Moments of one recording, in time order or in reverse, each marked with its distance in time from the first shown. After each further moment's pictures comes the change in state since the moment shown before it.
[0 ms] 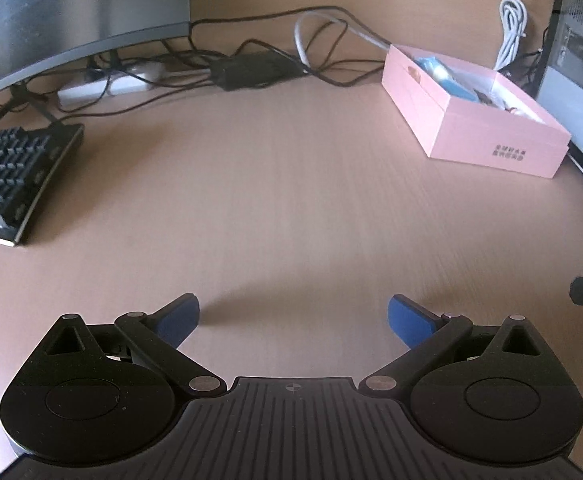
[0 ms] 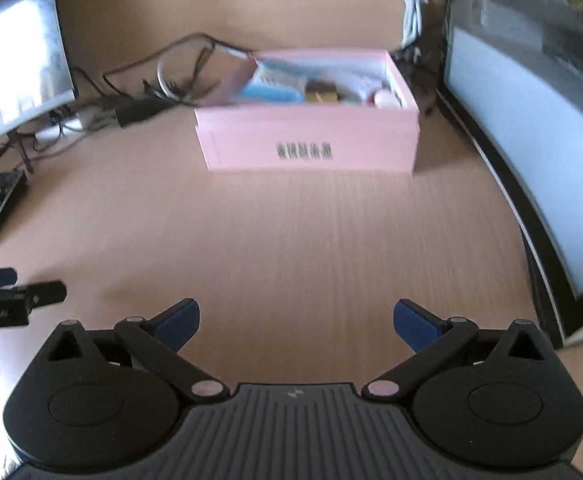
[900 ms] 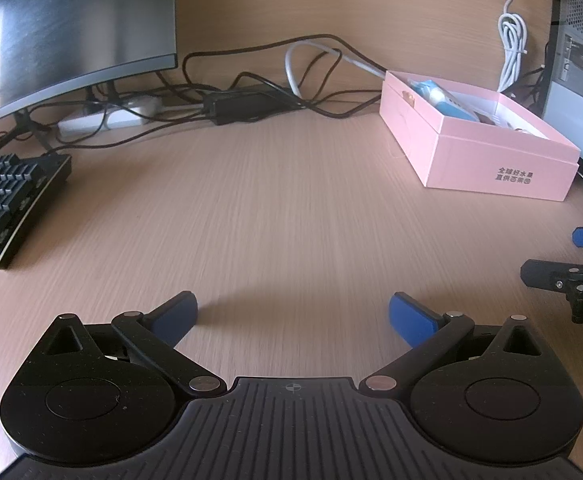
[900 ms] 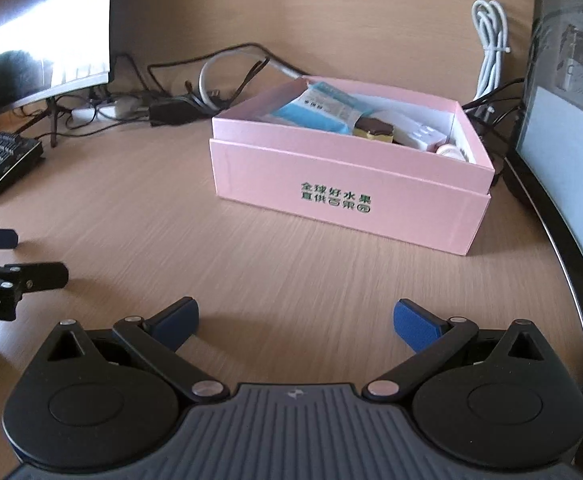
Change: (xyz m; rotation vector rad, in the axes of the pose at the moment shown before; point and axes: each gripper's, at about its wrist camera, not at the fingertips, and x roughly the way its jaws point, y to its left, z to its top) left arm 0.017 -0.026 0.001 -0.001 -0.124 0.038; right arm 0.060 -0.007 0.022 -0.229 -0.167 0.103
